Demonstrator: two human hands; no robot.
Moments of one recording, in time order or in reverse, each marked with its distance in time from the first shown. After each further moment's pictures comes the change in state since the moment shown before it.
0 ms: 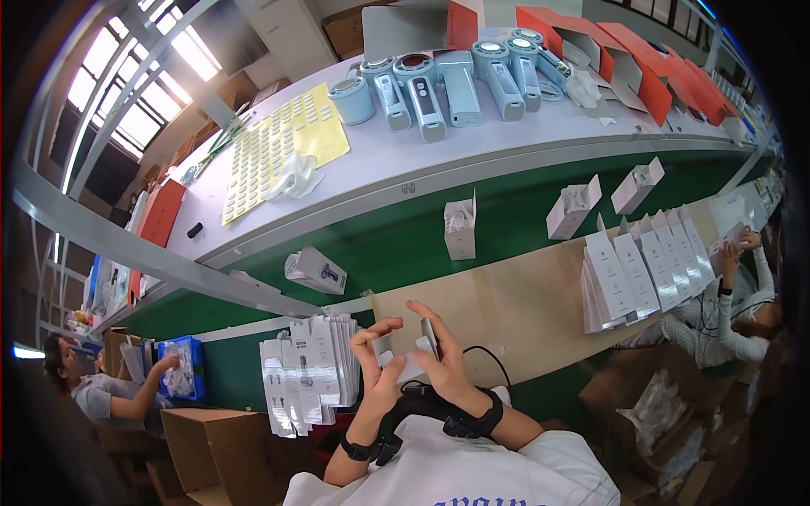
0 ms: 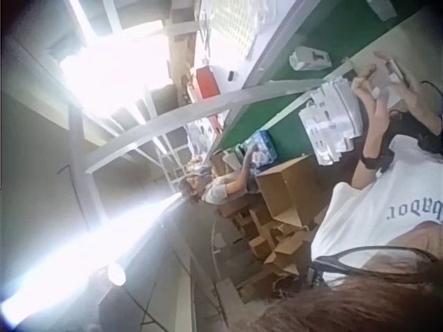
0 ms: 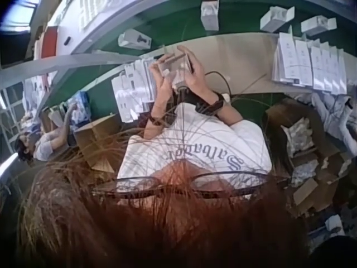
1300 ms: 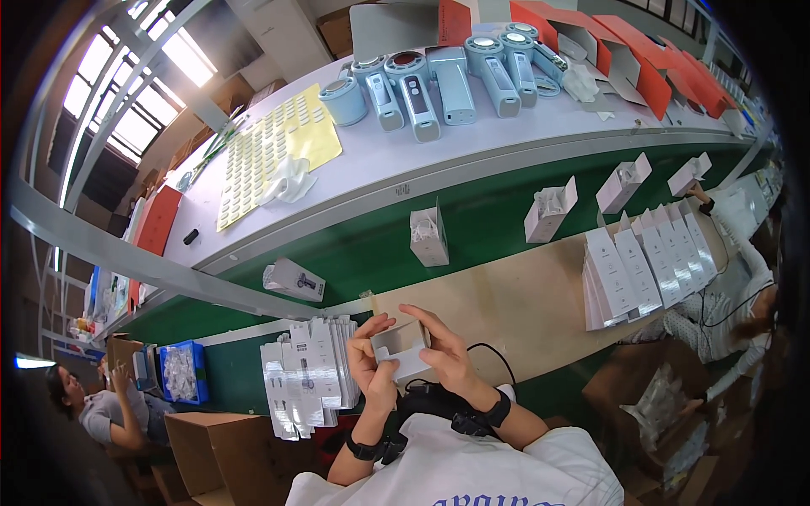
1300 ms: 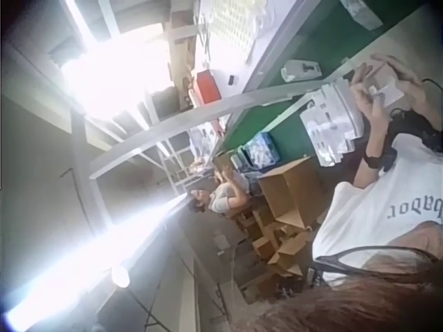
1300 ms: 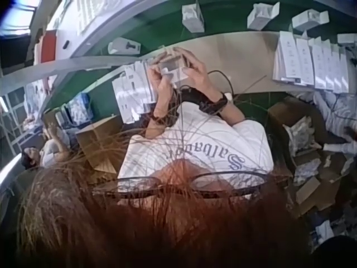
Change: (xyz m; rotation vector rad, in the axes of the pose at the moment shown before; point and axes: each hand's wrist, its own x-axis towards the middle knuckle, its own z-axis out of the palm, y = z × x) left_hand 0.010 -0.008 0.004 -0.024 0.254 0.101; right_hand 0.010 0.008 -0.019 0.097 -0.215 -0.011
